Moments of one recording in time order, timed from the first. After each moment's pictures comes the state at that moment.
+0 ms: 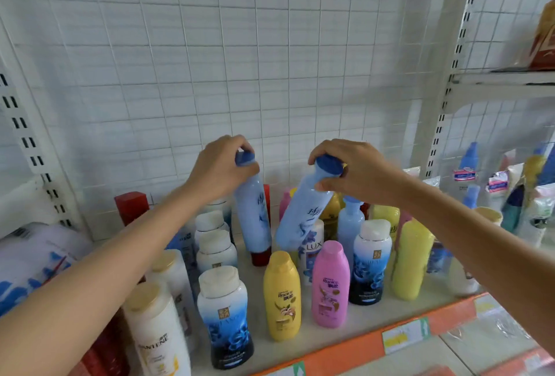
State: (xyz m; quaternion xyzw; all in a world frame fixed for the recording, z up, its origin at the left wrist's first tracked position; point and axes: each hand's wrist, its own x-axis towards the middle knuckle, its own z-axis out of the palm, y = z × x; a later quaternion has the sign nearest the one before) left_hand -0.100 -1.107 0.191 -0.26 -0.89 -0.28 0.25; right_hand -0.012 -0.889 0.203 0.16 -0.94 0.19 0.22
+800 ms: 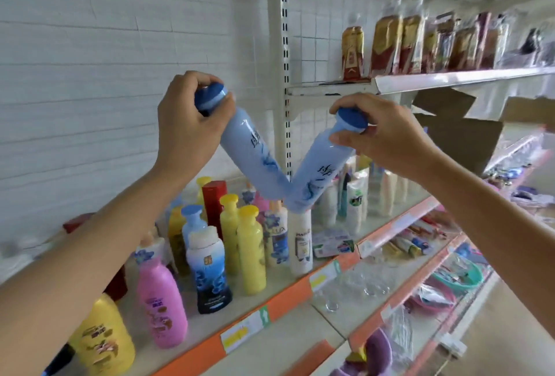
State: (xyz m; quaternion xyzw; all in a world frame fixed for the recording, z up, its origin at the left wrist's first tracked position) left_hand 0.020 -0.870 0.249 -0.38 -0.67 -0.49 0.40; right_hand 0.169 -0.669 0.245 -0.03 -0.89 0.19 0.41
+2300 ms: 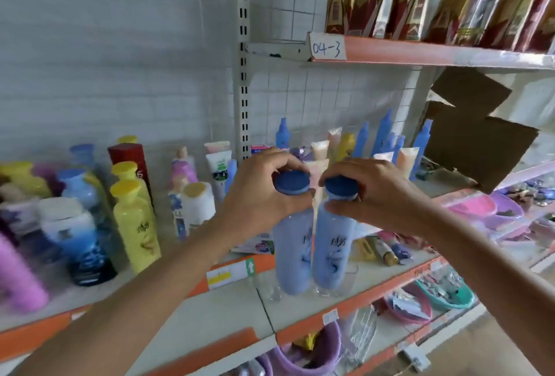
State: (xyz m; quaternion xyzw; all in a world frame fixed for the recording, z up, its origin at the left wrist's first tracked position) left_hand 0.104 -0.625 0.147 -0.42 -0.75 -0.50 0.14; right_hand 0.177 -0.451 0.170 0.10 -0.96 0.14 0.22
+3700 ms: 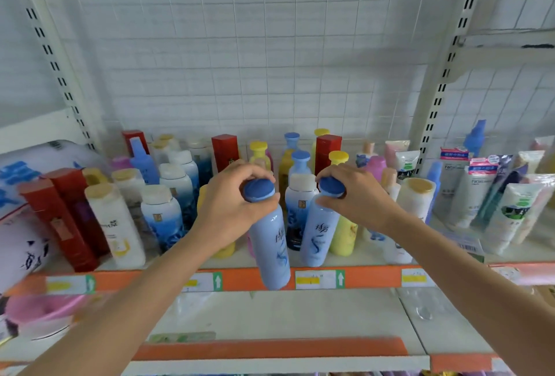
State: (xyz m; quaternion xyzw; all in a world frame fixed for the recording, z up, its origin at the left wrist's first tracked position) left_hand 0.081 -0.962 0.117 -0.19 -0.85 -0.44 0.23; right_hand 0.042 -0.745 0.110 0.21 -0.93 0.24 0.18
